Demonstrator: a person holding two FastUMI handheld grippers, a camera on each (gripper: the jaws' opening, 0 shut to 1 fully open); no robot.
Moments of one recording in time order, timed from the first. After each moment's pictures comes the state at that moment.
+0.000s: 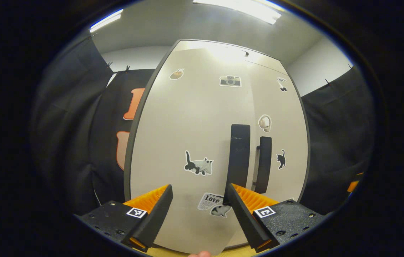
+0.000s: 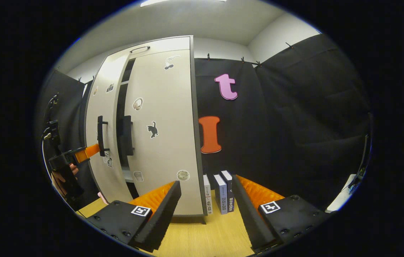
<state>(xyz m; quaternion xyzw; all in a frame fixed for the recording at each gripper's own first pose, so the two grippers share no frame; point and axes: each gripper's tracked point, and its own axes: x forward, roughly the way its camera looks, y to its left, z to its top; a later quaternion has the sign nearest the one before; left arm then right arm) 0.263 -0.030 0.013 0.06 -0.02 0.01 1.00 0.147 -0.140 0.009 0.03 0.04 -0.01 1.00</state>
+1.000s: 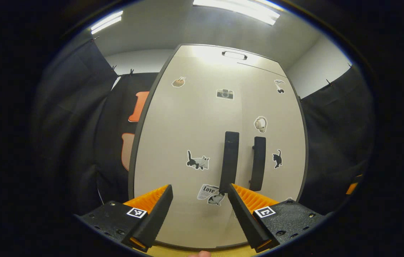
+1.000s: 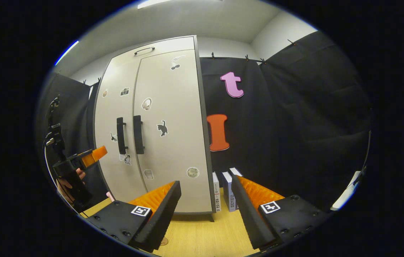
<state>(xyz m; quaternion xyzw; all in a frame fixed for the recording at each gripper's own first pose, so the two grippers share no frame) 0.229 -0.038 0.017 0.06 -0.03 0.02 1.00 0.134 -0.120 0.005 0.04 0.05 0.03 1.00</state>
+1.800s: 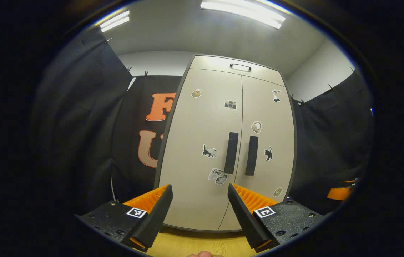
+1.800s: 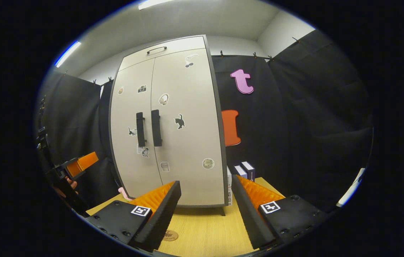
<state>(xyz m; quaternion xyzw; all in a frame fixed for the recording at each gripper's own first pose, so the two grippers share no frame) 0.166 -0.022 0.013 0.04 -0.02 0.07 1.00 0.100 -0.095 -0.012 0.06 0.06 0.07 0.99</state>
